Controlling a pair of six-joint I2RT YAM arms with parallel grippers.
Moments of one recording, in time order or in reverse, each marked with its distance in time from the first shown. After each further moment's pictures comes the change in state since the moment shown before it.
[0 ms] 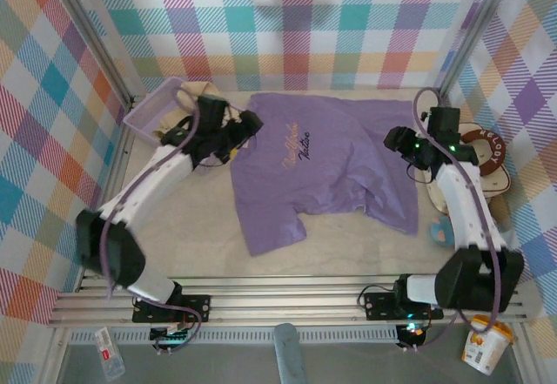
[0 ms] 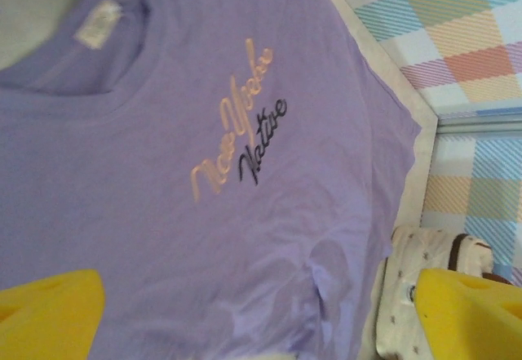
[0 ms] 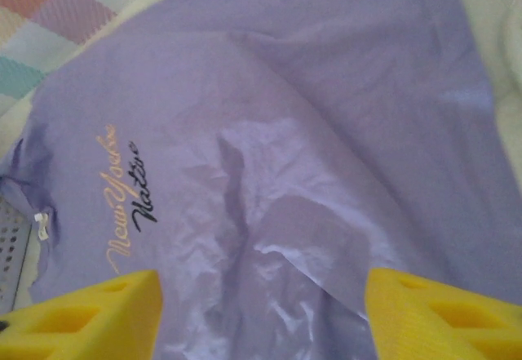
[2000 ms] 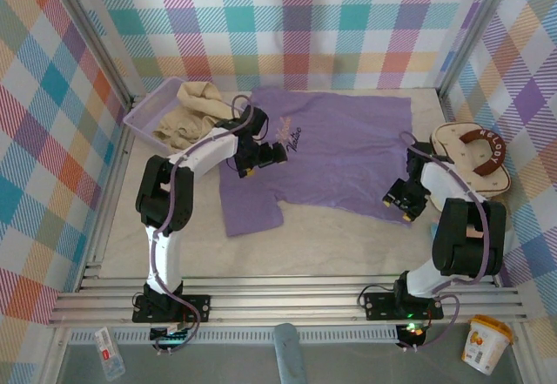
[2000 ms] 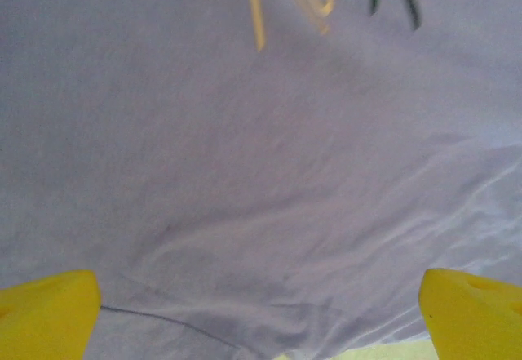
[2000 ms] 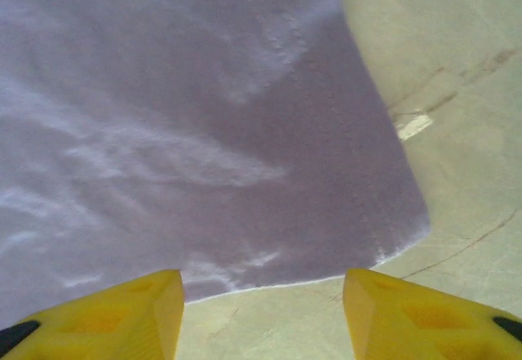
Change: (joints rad) left arm -0.037 0.448 0.201 -0.230 0.076 0.298; right arm -0.020 0.184 -0.226 -0.249 0.176 0.144
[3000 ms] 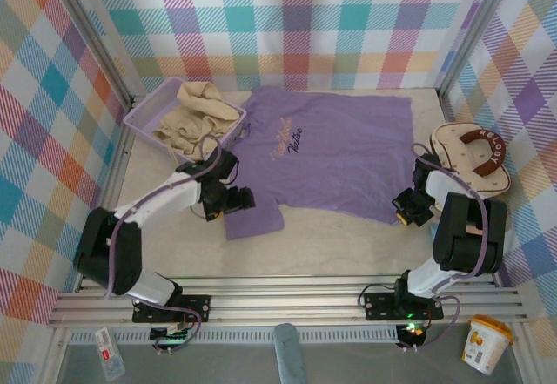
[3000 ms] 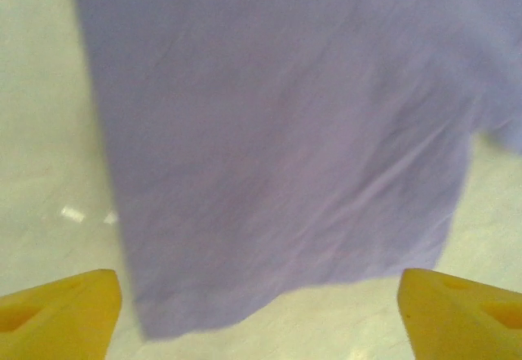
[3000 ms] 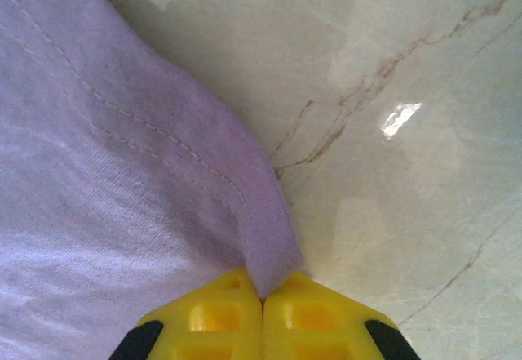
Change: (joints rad) left arm -0.013 -0.583 -0.650 -0.048 -0.066 0.026; right arm -0.082 0.029 -0.106 0.120 0.014 0.122
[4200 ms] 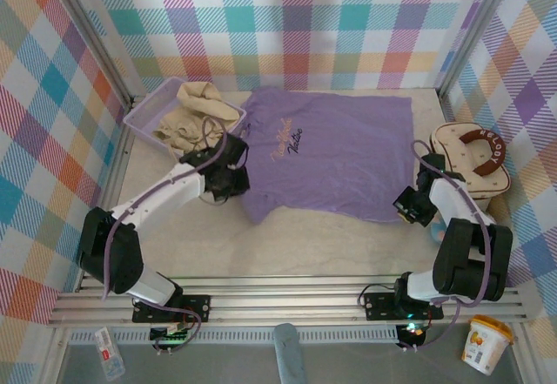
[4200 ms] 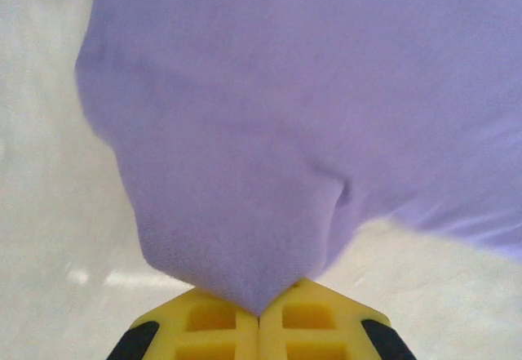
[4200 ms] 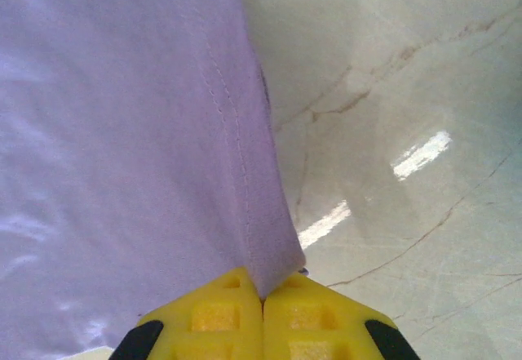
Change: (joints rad) left arm -0.047 0.068 0.280 -0.012 -0.197 -0.077; right arm 0.000 -0.179 -0.006 -0.058 -0.041 -0.188
